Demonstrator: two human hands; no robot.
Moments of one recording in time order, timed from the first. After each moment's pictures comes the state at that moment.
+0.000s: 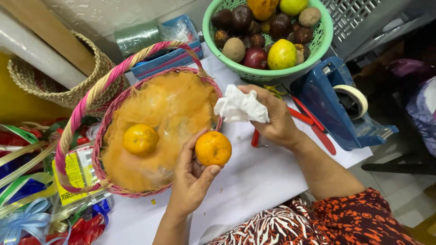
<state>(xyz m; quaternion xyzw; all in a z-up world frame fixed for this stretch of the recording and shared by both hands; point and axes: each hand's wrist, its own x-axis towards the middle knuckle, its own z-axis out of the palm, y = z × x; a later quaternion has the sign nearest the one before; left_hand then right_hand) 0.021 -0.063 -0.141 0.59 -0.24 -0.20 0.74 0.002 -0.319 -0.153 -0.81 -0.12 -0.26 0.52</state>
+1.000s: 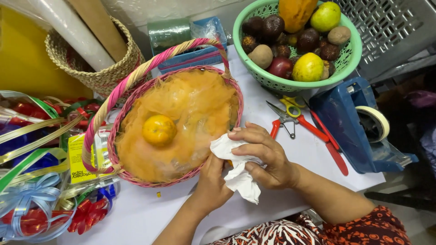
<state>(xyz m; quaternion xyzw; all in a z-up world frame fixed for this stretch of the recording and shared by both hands) 0.010 -0.067 -0.187 0.75 -0.35 -0.03 0.55 -0.019 -0.263 -0.160 -0.79 -0.30 -0.28 0.45</state>
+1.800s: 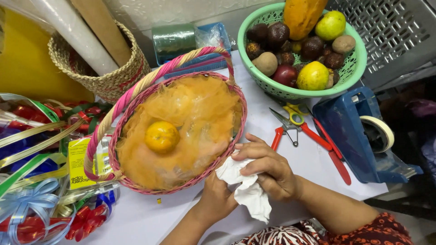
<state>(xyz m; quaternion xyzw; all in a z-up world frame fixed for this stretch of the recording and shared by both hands) 0.009 -0.071 -0.188 0.72 -0.33 -0.05 0.61 -0.022 -0.263 -0.162 -0.74 -0.31 -0.22 0.55</state>
